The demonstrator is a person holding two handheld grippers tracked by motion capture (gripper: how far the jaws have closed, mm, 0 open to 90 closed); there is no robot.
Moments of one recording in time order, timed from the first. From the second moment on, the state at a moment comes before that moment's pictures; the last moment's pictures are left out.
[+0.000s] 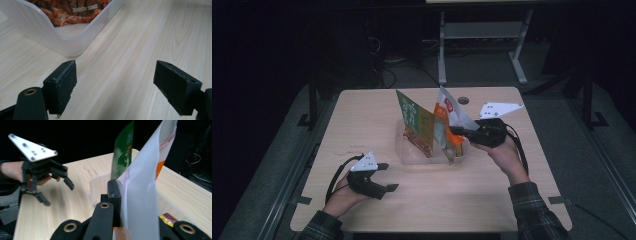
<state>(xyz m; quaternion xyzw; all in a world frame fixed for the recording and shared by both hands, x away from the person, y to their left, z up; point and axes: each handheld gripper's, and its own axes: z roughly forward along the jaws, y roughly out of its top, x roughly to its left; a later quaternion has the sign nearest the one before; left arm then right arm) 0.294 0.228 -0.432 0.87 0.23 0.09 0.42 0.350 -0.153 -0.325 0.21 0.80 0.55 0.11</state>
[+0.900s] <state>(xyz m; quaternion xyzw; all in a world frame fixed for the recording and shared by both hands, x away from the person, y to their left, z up) 0.295 0.221 -0.437 0.88 0.22 0.08 0.40 0.389 -0.147 -0.337 0.25 0.81 0.52 0.12</state>
